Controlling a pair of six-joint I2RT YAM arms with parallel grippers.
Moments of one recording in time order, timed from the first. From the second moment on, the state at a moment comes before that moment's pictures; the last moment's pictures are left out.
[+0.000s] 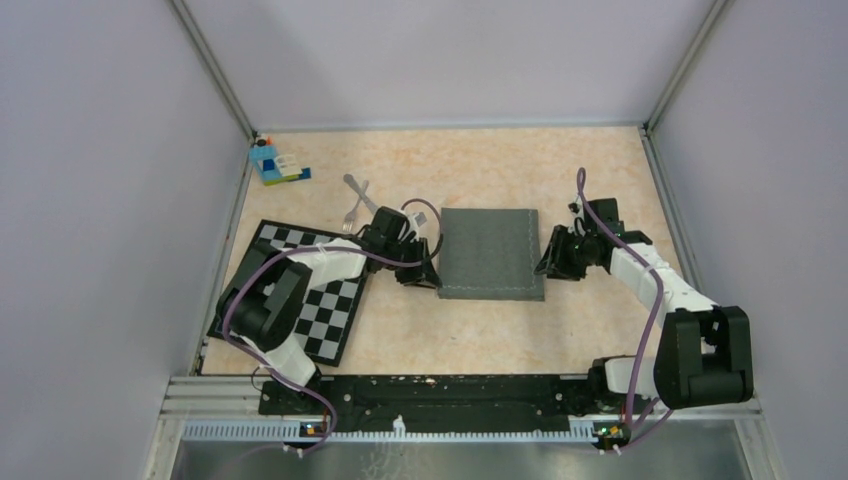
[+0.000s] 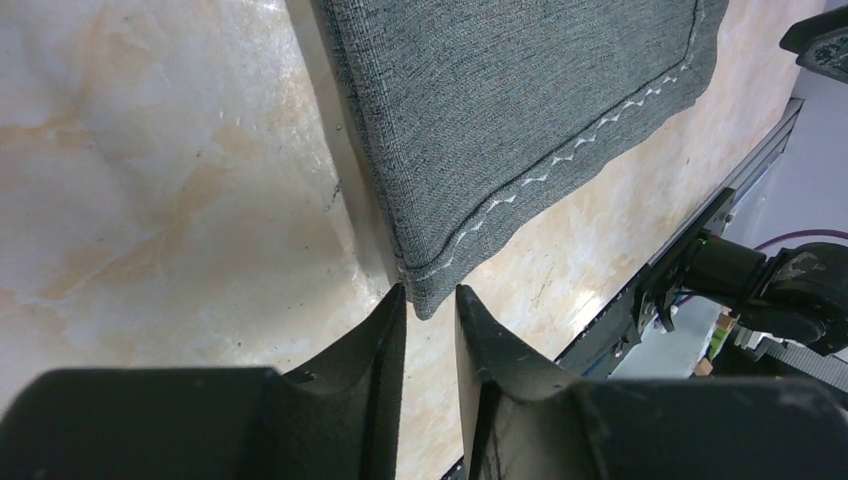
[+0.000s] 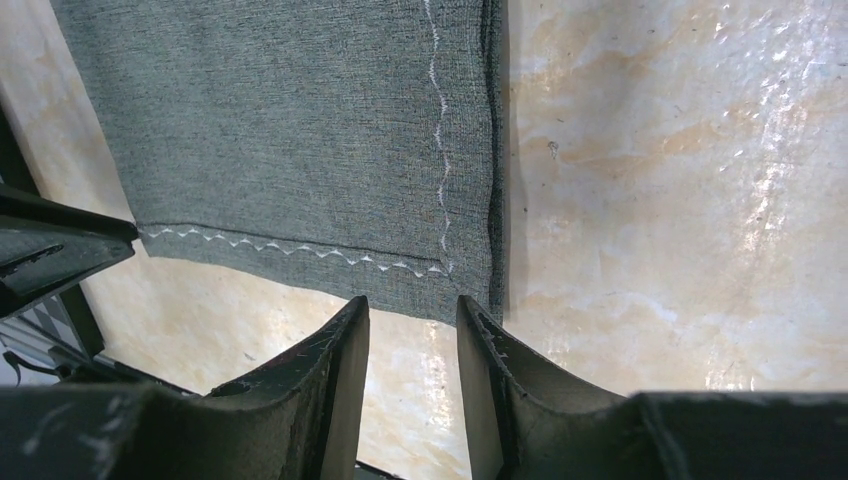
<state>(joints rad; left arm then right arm) -0.54 1.67 0.84 -0.09 0.53 -0.63 0.10 1.29 0.76 -0.54 -0.34 0.39</state>
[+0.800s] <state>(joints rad) -0.60 1.68 0.79 0.00 0.54 -0.68 0.10 1.33 0.72 -0.53 -0.30 0.44</state>
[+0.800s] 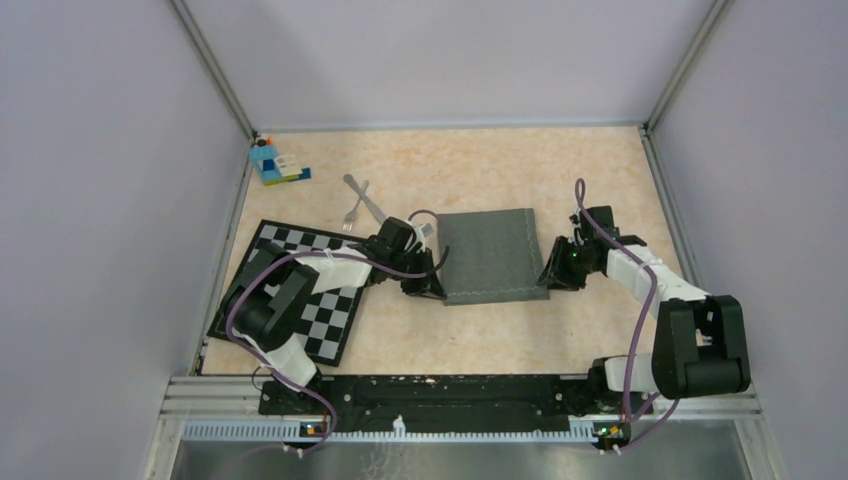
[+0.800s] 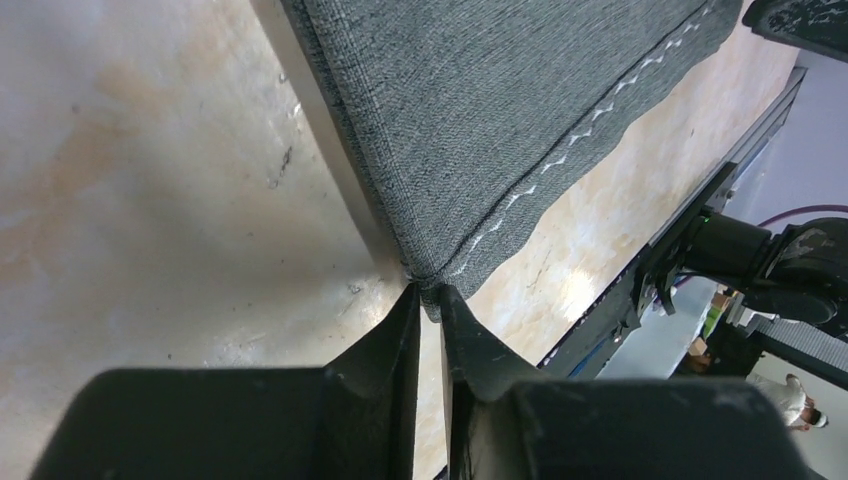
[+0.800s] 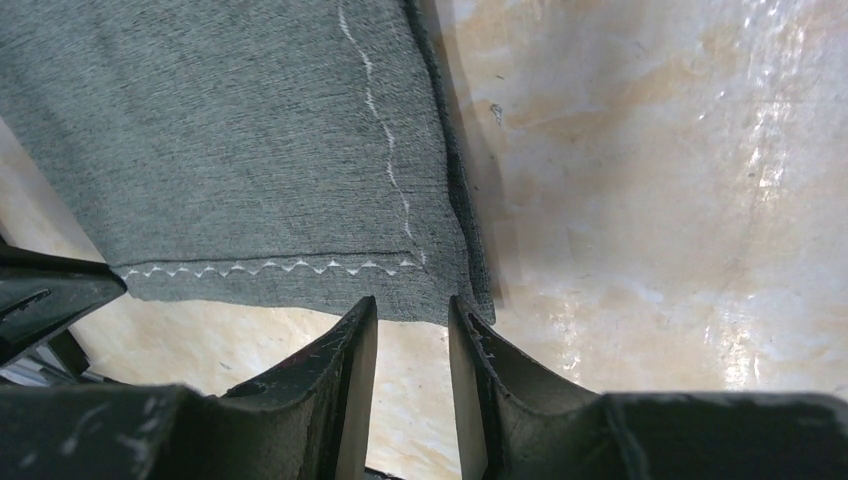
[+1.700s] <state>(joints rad) -0.61 1.50 0.77 0.02 0.54 -0.69 0.09 1.34 0.70 -0.53 -0.25 0.46</state>
